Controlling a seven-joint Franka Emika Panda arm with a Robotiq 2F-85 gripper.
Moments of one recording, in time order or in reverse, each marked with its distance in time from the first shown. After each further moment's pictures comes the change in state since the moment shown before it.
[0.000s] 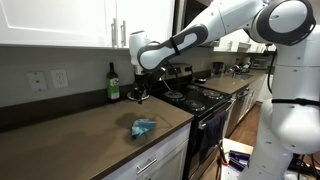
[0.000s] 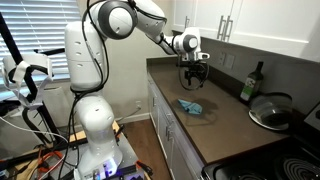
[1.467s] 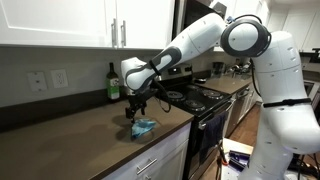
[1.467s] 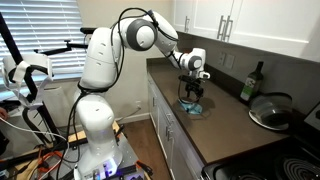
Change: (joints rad) arm 0.005 0.282 -0.020 0.117 0.164 0.050 0.057
